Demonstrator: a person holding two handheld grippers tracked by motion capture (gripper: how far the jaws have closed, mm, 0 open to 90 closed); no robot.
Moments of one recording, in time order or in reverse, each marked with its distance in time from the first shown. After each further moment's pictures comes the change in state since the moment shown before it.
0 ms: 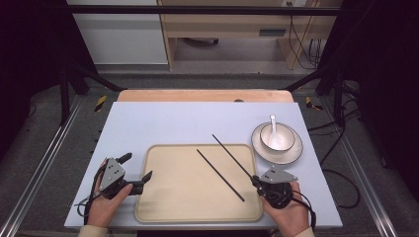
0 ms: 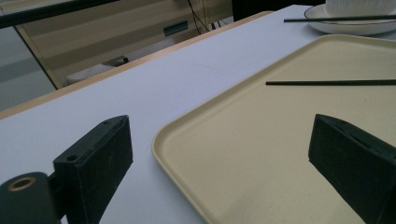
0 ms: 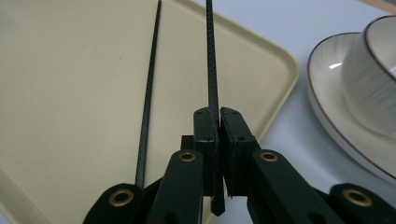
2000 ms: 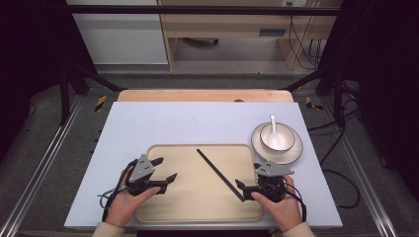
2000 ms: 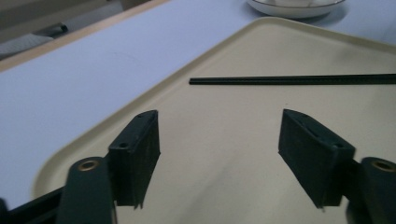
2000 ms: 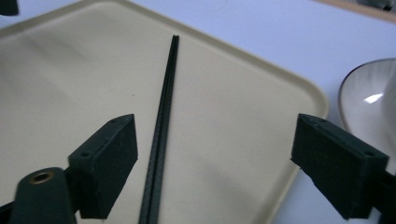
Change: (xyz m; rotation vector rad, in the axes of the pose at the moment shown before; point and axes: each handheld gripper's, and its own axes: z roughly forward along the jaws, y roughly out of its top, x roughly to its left) left arm -0.051 0.040 0.047 0.168 -0.201 -0.009; right arm -0.009 0.005 0.023 -0.129 0.092 0.039
